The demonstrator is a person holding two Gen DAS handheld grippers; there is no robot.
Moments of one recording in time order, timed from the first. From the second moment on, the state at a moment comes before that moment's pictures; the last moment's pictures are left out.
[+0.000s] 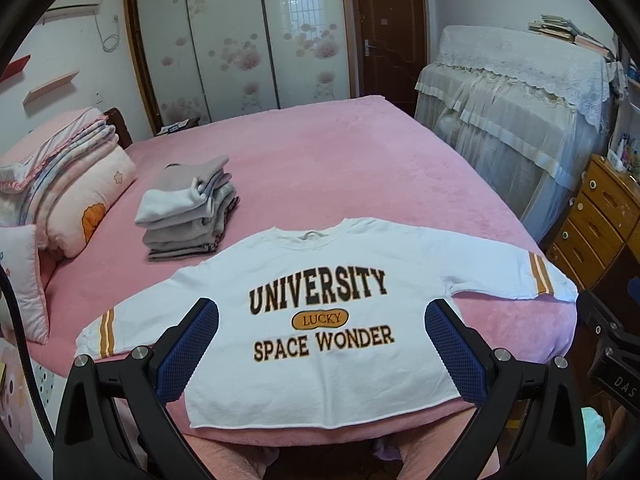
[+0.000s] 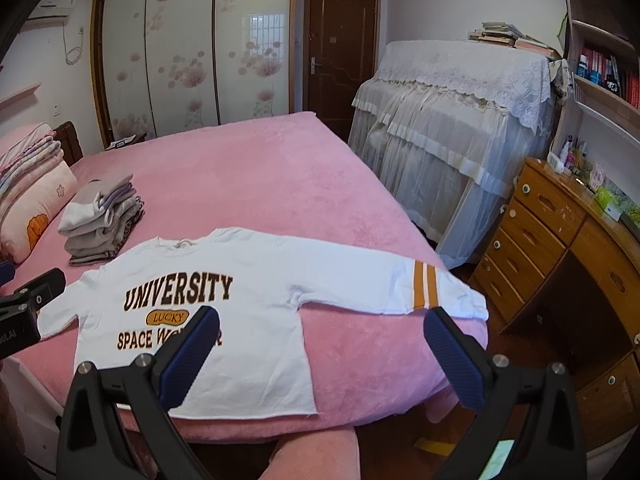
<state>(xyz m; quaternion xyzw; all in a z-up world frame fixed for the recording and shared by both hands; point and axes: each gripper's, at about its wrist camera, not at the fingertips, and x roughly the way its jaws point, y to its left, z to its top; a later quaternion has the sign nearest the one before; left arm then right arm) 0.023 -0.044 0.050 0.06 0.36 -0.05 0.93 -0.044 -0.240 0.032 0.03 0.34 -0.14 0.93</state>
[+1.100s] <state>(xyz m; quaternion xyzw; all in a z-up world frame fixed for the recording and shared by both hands) 0.158 -0.265 -0.031 0.13 0.35 -0.18 0.91 -0.015 -0.466 -0.032 0.15 0.35 -0.29 0.88</state>
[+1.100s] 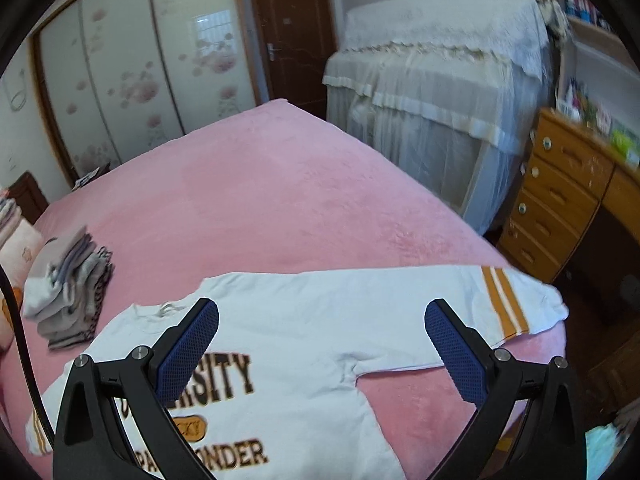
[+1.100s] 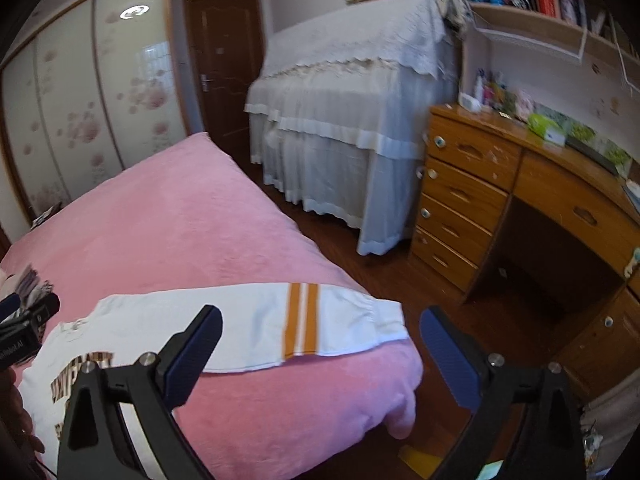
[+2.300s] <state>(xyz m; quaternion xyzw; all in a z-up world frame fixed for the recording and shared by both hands) 0.189 -0.367 -0.158 0.17 0.42 -0.21 0.87 0.009 -0.583 -0.196 0.37 0.36 -0.27 0.81</state>
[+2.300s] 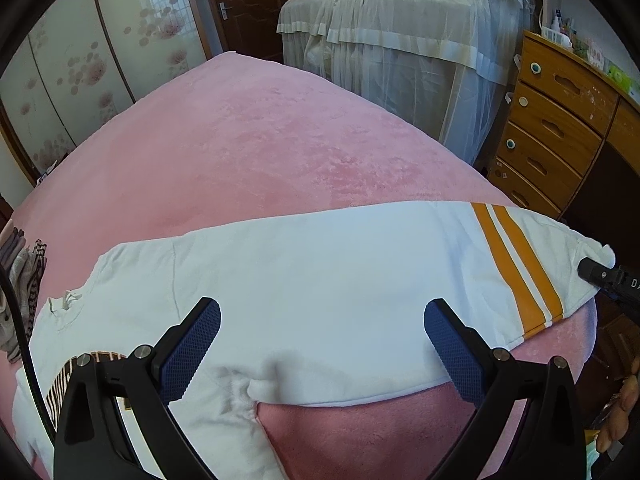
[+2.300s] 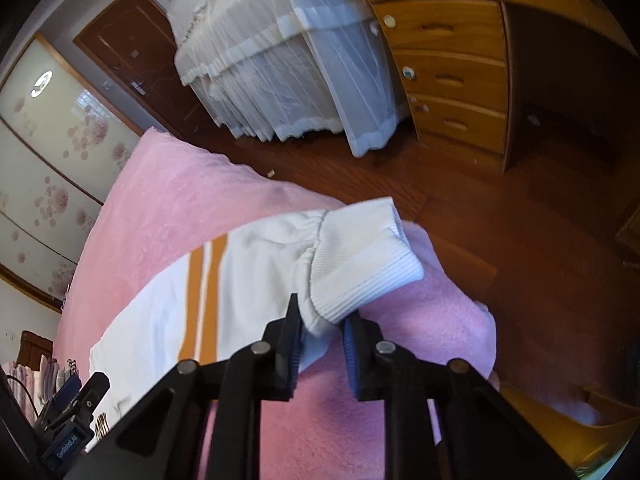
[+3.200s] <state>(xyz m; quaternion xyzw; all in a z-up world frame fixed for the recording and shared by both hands) 0.182 -0.098 -0.063 0.06 0.39 -0.06 0.92 0.093 -0.340 -0.045 0.20 0.30 0.00 0.93</state>
